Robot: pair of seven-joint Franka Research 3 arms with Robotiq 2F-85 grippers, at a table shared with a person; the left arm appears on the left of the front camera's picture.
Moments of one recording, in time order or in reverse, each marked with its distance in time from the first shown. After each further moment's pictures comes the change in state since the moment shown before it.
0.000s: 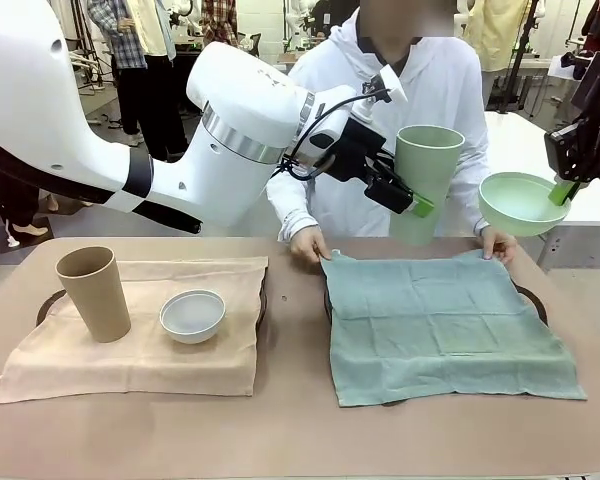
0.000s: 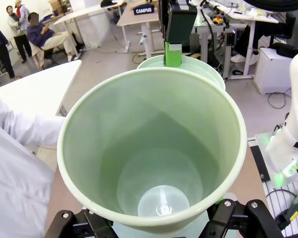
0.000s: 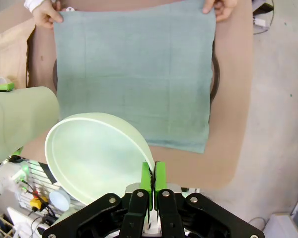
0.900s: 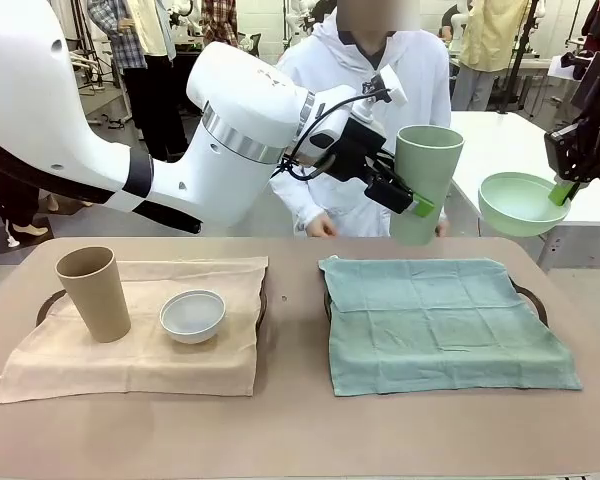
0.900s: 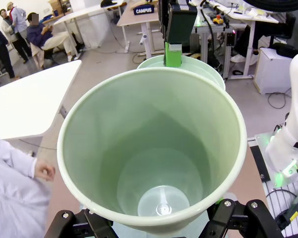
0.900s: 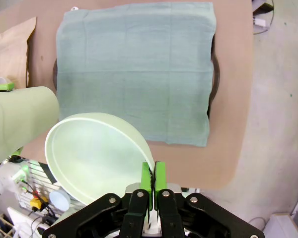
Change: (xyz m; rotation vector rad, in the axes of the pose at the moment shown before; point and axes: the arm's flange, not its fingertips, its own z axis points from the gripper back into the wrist) left arm 0.000 0.000 0.000 0.000 0.000 0.000; right arm 0.000 0.000 0.000 0.000 0.000 0.000
